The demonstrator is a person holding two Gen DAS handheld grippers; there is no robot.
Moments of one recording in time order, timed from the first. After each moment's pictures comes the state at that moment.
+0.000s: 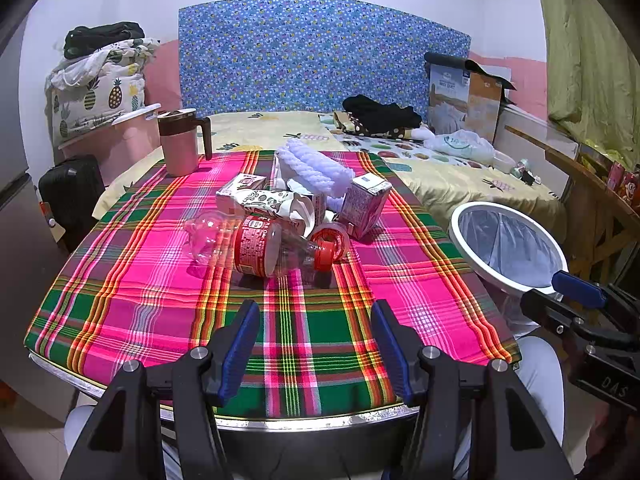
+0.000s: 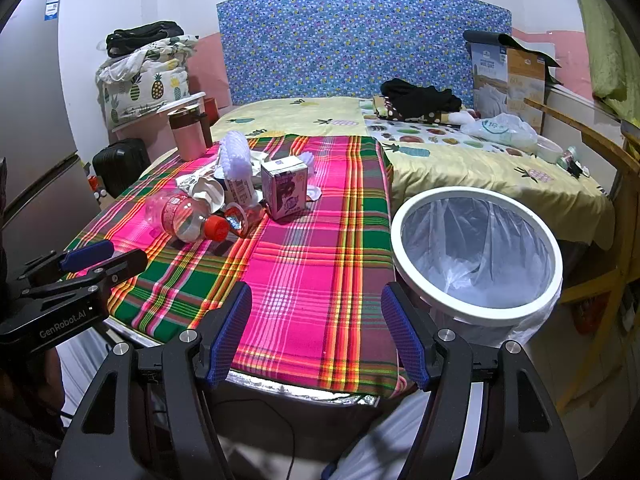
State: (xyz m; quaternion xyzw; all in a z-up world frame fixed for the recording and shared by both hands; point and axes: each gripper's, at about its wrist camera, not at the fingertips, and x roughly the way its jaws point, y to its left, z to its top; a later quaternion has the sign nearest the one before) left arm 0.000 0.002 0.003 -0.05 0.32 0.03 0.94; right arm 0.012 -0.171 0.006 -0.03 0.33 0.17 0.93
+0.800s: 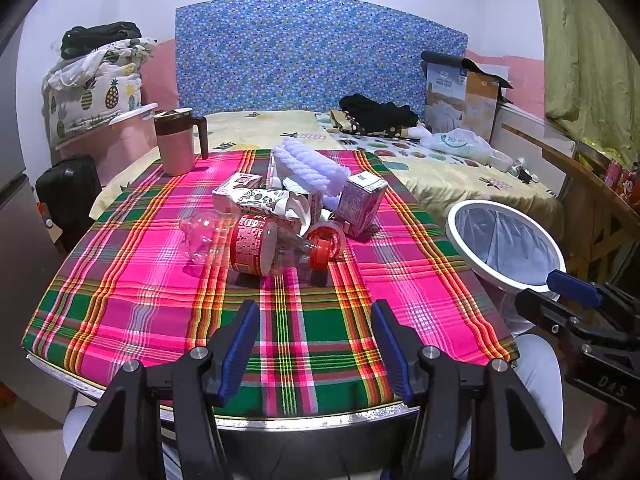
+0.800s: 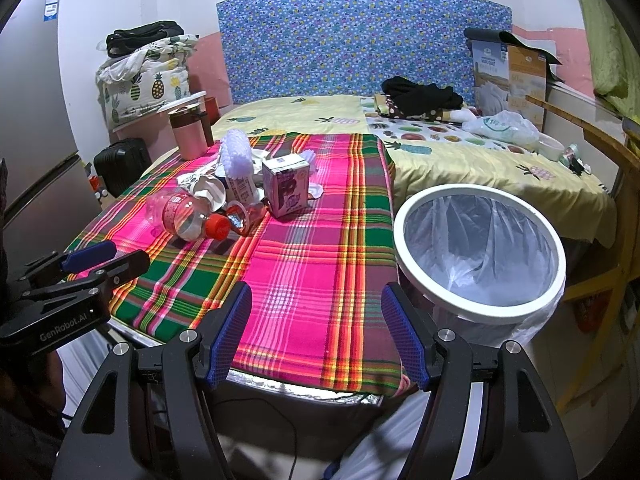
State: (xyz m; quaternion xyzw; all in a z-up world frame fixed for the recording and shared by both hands) left arm 0.004 0.001 -0.006 -0.05 0.32 0.02 0.94; right arm 0.013 -0.168 0.005 -0.02 0.34 0.17 0.93
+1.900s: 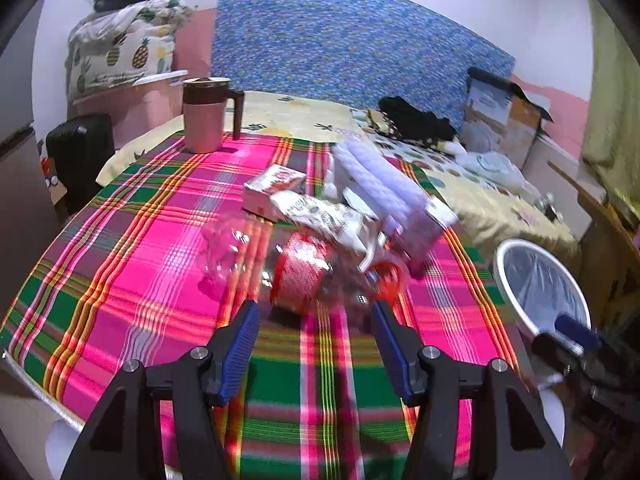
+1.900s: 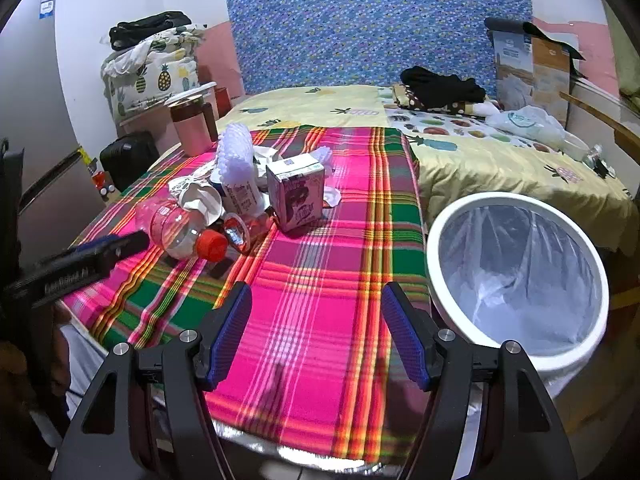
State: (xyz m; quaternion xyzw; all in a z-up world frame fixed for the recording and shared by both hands) left arm 0.070 0.061 -0.020 -0.13 0.34 0.06 0.93; right arm 0.056 -0.147 -0.005 -0.02 0.36 0.20 0.91
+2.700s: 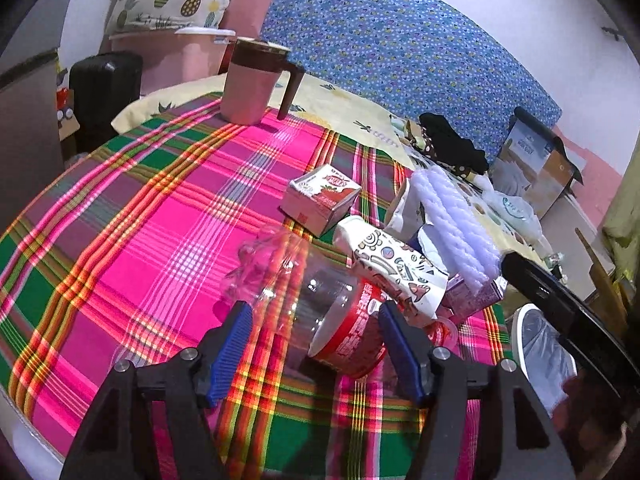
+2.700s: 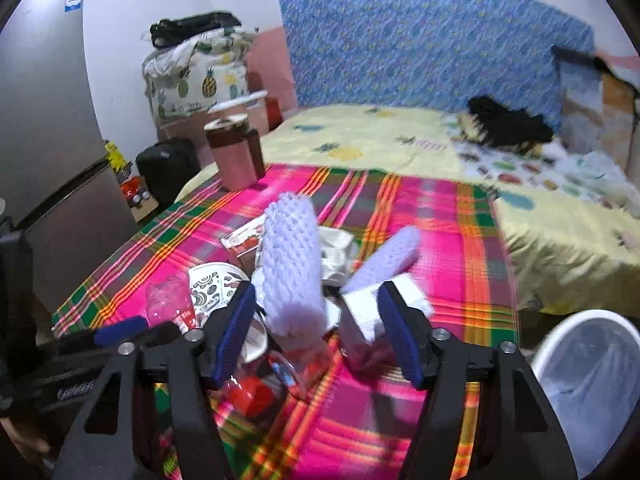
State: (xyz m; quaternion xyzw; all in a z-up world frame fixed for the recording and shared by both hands) left arm 0.111 0.119 -0.043 -0.25 0.35 0.08 0.90; right arm 0.141 -0.070 0.006 -0.03 0.33 0.30 0.89
